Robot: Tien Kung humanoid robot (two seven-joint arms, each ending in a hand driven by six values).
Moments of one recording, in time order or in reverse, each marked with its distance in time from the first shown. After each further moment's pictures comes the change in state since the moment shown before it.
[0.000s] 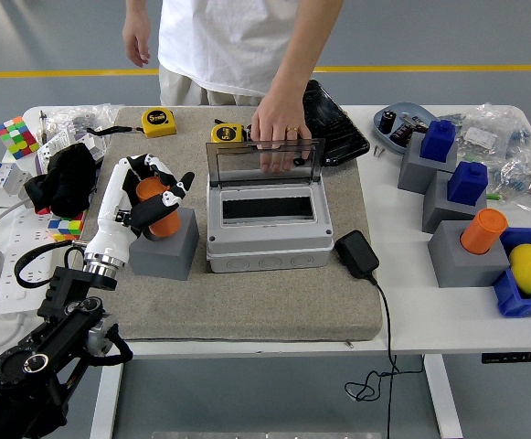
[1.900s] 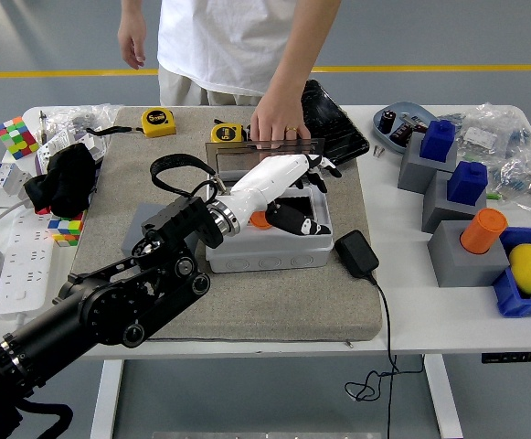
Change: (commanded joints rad) left arm -0.387 -0.074 0.392 0.041 0.660 0.032 0.448; right arm -0.003 -0.001 -0.039 0.000 0.025 0.000 0.006
